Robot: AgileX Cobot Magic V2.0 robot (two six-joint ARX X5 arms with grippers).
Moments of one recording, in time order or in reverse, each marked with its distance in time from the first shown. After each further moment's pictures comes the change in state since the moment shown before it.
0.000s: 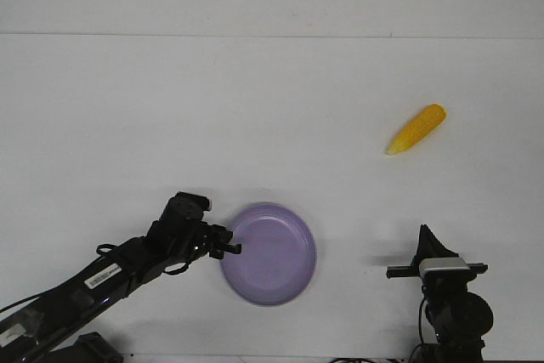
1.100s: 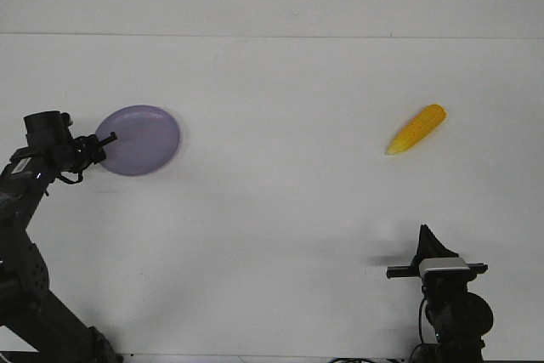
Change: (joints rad) left arm 0.936 0.531 0.568 -0.131 0.082 0.247; right arm 0.000 0.000 0.000 0.000 0.000 0.000
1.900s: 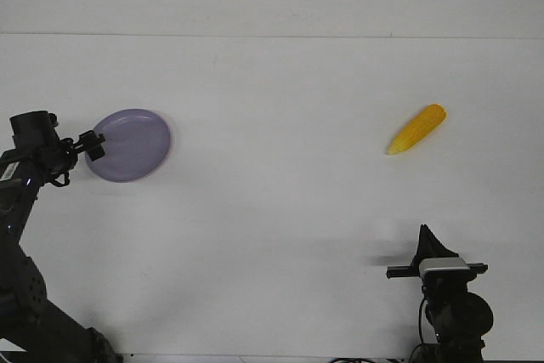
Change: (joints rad) left arm 0.026 -0.038 -0.003 -0.050 -0.121 0.029; right arm 0.000 0.000 0.000 0.000 0.000 0.000
